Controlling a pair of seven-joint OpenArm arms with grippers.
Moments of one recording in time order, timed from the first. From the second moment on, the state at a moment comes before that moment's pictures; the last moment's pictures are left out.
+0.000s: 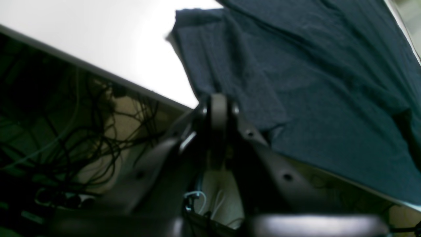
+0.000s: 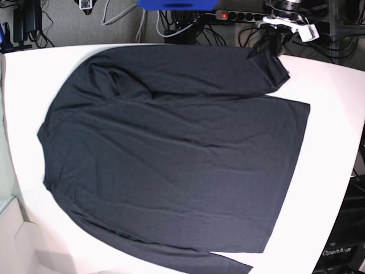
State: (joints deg) left arm 17.3 -46.8 70.7 80.6 -87.6 3.0 -63.4; right arm -15.5 9.4 2.9 1.6 0.2 -7.1 56.5
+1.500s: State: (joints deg) left arm 10.7 -58.4 64.0 89.0 -87.8 7.9 -62.2; right arm -17.1 16.5 2.9 1.6 17.9 -7.1 65.4
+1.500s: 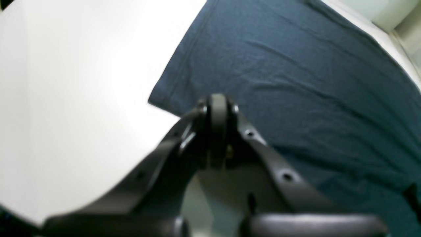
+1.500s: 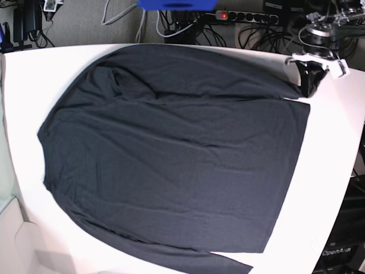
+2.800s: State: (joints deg) left arm 12.1 -57.9 64.2 89.4 -87.7 7.9 -62.2; right arm -32.7 22.5 20.6 33.2 24.2 -2.3 71.4
